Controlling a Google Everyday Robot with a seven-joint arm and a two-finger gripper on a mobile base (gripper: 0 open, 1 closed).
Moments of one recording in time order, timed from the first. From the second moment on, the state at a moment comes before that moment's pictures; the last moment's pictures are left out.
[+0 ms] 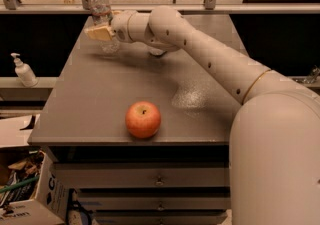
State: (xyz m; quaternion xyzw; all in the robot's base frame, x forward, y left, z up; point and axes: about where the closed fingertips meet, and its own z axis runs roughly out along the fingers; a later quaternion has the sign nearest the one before) arm 0.796 0.182 0.889 -0.43 0.63 0.29 0.58
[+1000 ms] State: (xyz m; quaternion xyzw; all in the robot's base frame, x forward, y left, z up) arm 0.756 0.107 0.929 -0.40 0.62 0.33 0.59
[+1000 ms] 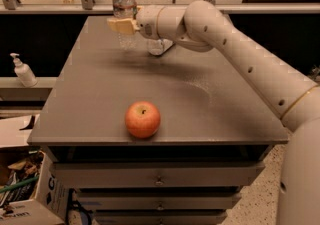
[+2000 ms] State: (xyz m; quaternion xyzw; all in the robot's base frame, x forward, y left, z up) arm 0.676 0.032 0.942 -0.58 0.59 0.27 0.50
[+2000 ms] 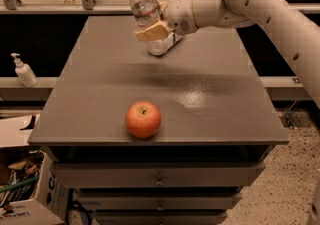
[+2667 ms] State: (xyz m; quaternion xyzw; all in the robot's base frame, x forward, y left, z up) arm 0.650 -0.010 0.911 -0.71 0.57 0.16 0.39
